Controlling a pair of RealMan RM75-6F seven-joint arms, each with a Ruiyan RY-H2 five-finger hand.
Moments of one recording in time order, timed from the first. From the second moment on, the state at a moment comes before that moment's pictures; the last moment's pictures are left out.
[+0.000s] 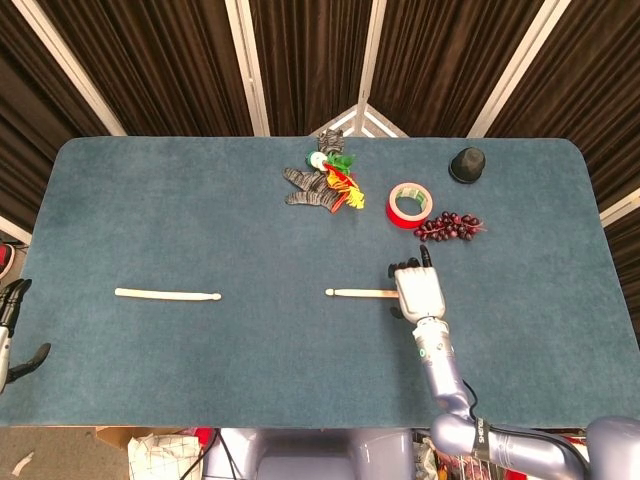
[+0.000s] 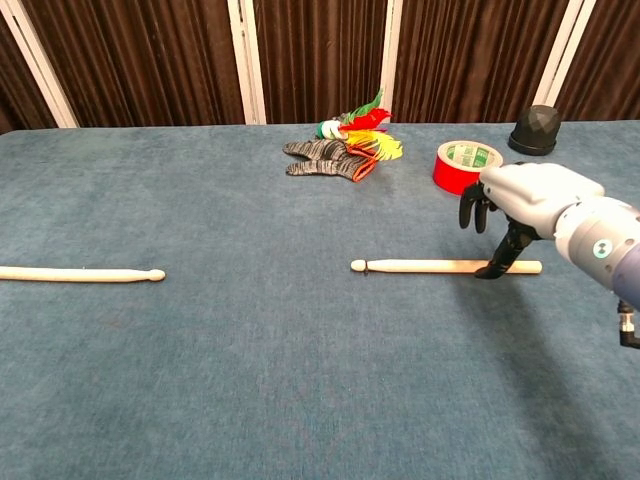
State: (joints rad) left arm -0.02 -1.12 -0.07 -1.68 1.42 1.54 0.19; right arm 0.62 -1.72 0.27 -1.48 -0.91 1.16 -0.77
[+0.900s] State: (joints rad) left arm -0.03 -1.14 -0.07 -1.68 1.40 1.52 0.23; right arm 0.64 -1.78 0.22 -1.29 -0.95 1.11 -0.66
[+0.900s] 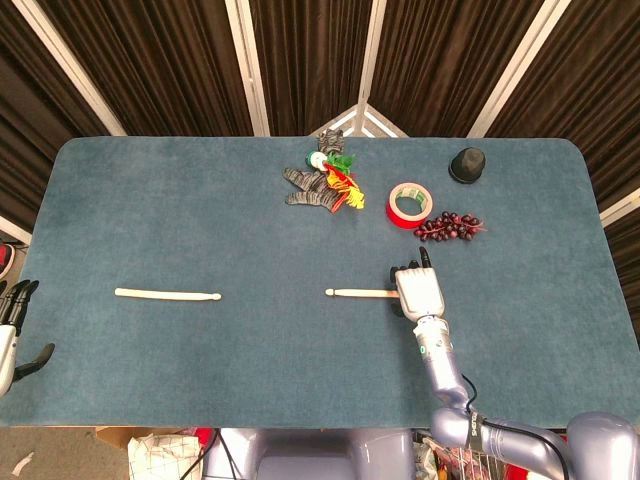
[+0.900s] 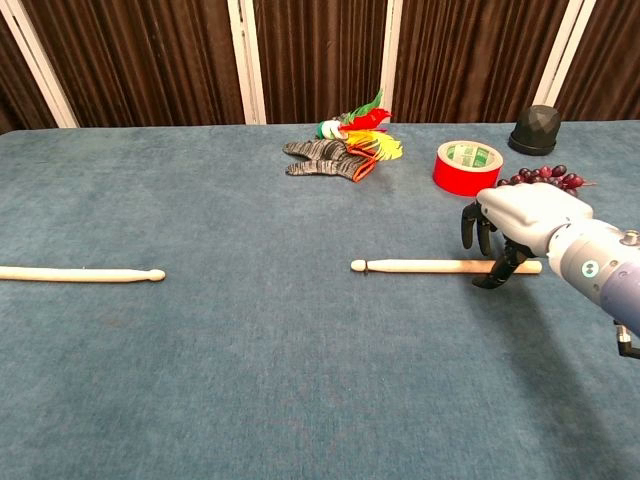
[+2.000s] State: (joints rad) left arm -0.04 -1.14 -0.07 -1.68 1.39 1.51 0.25; right arm 0.64 -1.78 0.21 -1.25 -0.98 1.09 -0.61
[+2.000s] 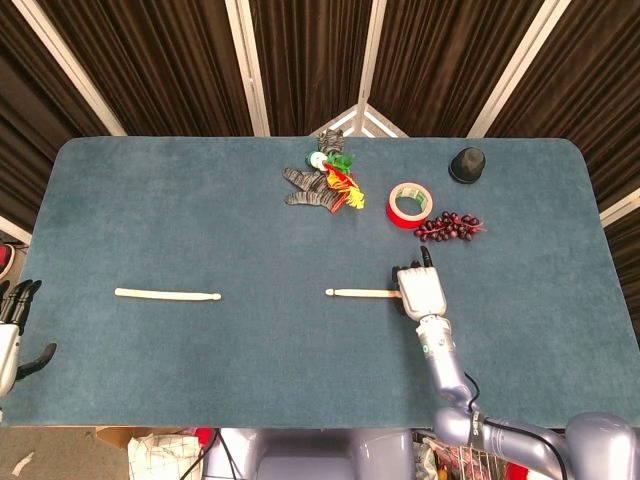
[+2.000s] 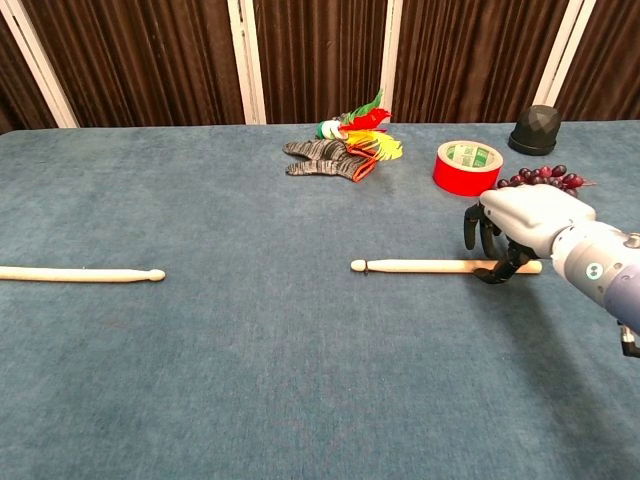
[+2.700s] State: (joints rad) left arm -0.04 -1.15 -0.07 -1.68 1.39 1.51 0.26; right arm 0.63 -1.77 0.20 -1.24 -1.00 1.07 -0.57
